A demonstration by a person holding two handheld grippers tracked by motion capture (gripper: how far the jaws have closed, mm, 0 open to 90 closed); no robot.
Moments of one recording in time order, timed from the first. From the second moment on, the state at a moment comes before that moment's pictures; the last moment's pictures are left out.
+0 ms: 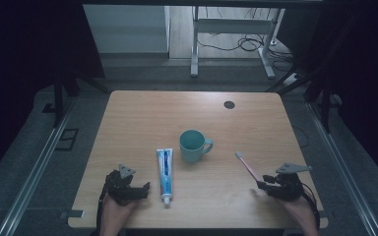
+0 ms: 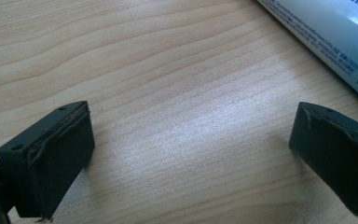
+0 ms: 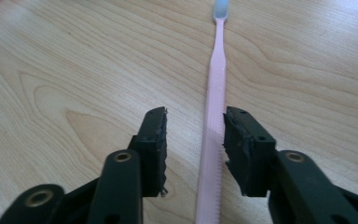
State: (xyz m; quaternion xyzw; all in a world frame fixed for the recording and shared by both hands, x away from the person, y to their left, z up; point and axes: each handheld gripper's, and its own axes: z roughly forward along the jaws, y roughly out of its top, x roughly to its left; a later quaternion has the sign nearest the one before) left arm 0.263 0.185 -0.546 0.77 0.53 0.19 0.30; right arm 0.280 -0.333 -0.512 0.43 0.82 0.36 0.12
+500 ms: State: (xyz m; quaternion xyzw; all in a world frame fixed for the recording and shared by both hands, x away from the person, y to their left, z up) left arm 0.263 0.185 -0.546 0.77 0.53 0.19 0.30; right arm 0.309 -0.322 -0.500 0.44 0.85 0.28 0.09
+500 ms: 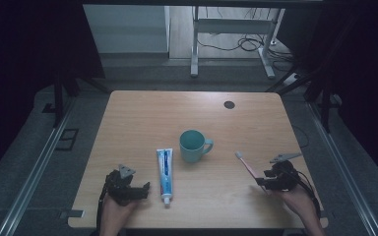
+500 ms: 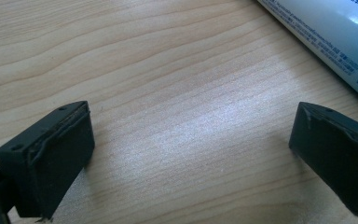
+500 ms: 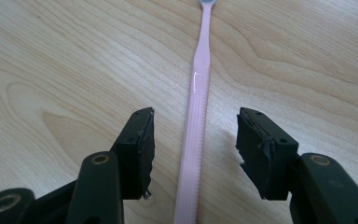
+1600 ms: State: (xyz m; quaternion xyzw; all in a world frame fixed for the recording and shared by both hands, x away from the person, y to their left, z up) left arm 0.263 0.185 -0.546 0.77 0.53 0.19 0.30; right arm 0.378 -0.260 -0.496 0.41 0.91 0.06 0.02
